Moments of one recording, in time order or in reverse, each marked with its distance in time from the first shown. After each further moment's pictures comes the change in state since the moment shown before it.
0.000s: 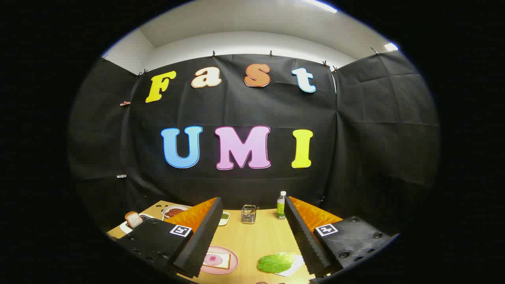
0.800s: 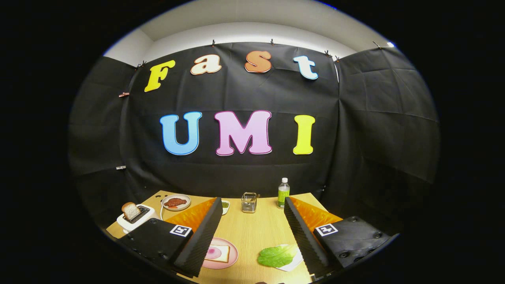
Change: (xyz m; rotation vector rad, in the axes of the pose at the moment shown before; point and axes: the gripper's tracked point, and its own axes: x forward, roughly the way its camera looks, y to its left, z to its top) arm 0.012 -0.001 -0.041 -0.008 0.091 0.016
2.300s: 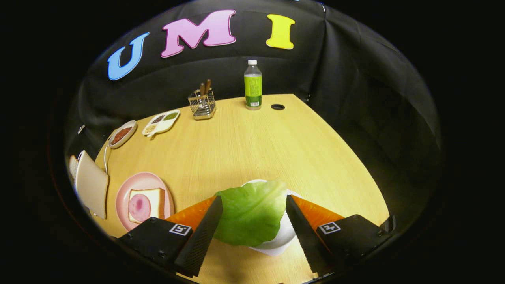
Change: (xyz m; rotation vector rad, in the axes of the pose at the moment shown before) arm 0.092 -0.101 -0.313 0.075 0.687 -0.189
